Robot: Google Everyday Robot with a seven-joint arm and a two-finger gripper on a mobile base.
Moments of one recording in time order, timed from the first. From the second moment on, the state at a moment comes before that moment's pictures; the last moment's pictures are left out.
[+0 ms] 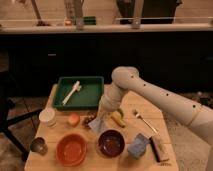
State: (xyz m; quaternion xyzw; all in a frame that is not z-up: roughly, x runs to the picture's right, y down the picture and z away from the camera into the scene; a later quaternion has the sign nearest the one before) arm -0.014 0.146 0.711 -0.19 -0.46 -0.51 0.71
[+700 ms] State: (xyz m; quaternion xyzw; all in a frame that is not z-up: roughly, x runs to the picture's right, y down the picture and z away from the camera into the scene) arm 0.026 0.205 0.700 -0.24 -0.45 -0.46 0.72
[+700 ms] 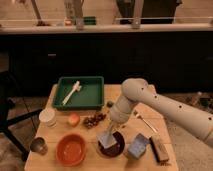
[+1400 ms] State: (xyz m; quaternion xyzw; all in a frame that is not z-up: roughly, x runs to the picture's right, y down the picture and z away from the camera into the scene) arm 0.034 0.236 0.707 -0.27 -0.47 -0.43 0.72
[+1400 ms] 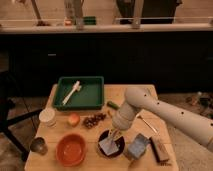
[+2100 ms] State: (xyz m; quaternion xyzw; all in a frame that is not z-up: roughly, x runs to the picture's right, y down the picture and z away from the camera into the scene) arm 0.036 0.242 0.712 -0.28 -0.47 -0.42 0.72
